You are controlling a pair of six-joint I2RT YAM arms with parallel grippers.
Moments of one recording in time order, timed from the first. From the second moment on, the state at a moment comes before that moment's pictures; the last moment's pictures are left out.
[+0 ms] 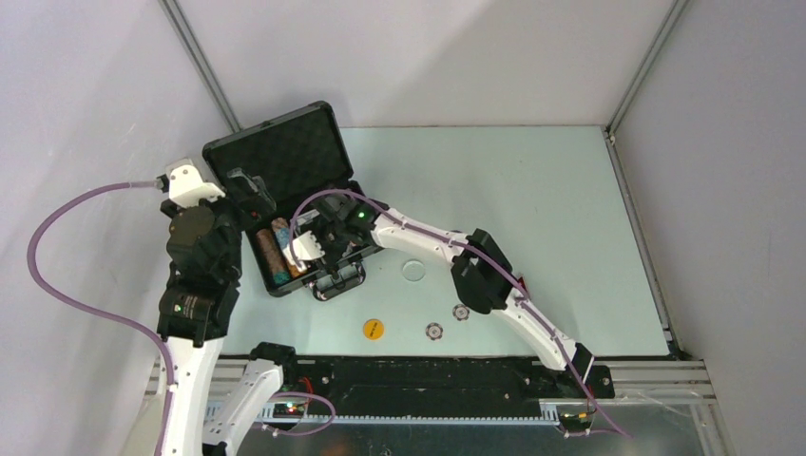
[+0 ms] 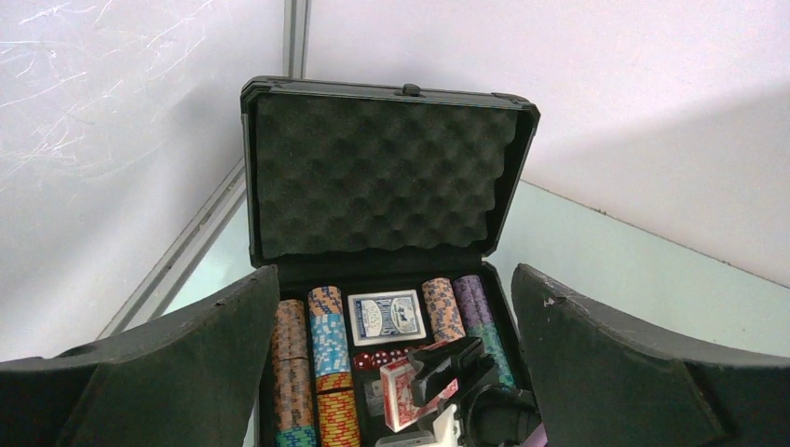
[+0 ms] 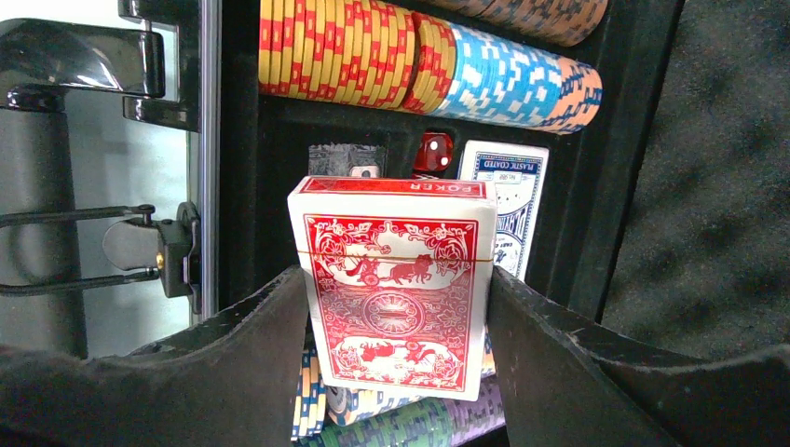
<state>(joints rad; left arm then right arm) -0.15 0.67 1.09 -0.50 -0.42 -0.28 1.04 2.48 2.29 -0.61 -0.31 -1.24</state>
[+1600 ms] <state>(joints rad) -0.14 0.68 1.07 -0.49 -0.41 -0.28 0.89 2.31 2.11 -0.30 -0.33 -0.64</state>
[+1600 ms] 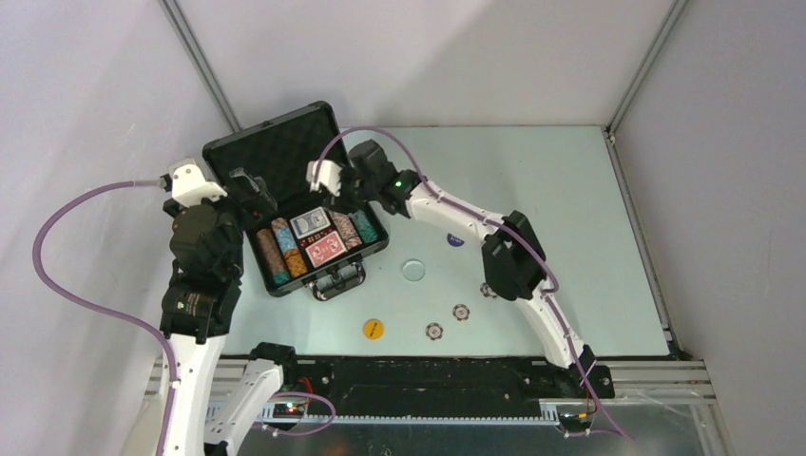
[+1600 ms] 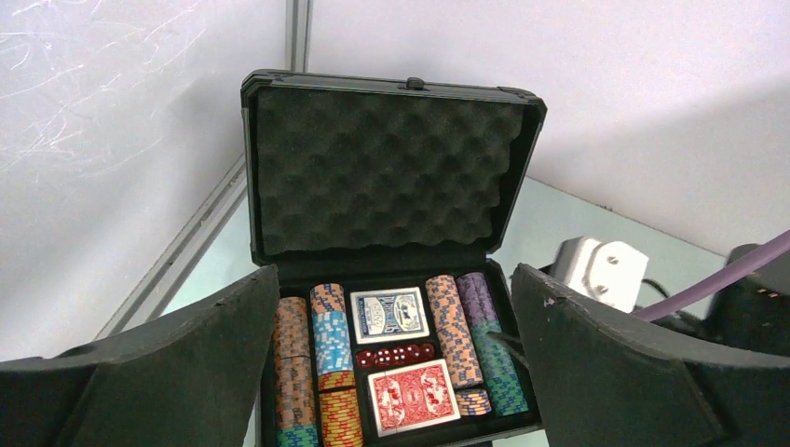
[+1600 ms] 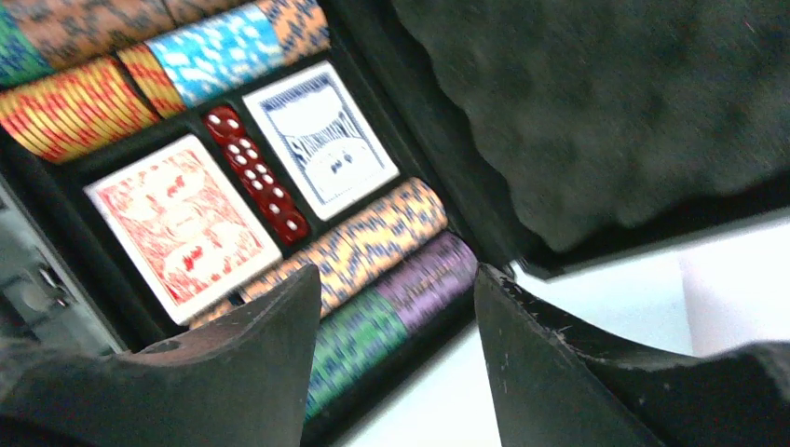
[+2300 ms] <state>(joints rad) -0.13 0.68 1.07 -0.49 -0.41 -0.28 0.93 2.31 2.05 -0.33 -0.27 -0.64</state>
